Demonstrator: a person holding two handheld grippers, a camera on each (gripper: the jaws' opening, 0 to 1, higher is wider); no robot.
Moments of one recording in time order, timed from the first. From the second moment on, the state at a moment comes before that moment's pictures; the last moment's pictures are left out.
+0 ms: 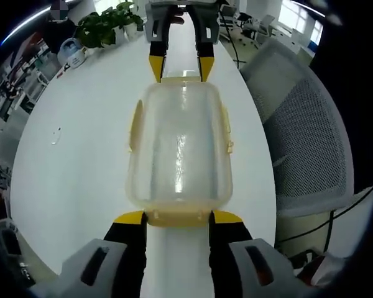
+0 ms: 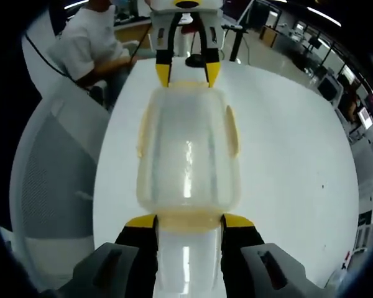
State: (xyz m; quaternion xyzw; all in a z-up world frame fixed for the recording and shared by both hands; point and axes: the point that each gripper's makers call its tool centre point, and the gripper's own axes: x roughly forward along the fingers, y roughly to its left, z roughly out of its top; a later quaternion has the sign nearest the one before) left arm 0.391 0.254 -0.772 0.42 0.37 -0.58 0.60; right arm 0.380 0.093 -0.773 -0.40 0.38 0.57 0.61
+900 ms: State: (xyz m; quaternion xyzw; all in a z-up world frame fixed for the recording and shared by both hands) left arm 0.390 0.223 -0.774 0.42 0.37 -0.58 0.59; right arm 0.377 0.062 -0.775 -0.39 0.38 0.56 0.62
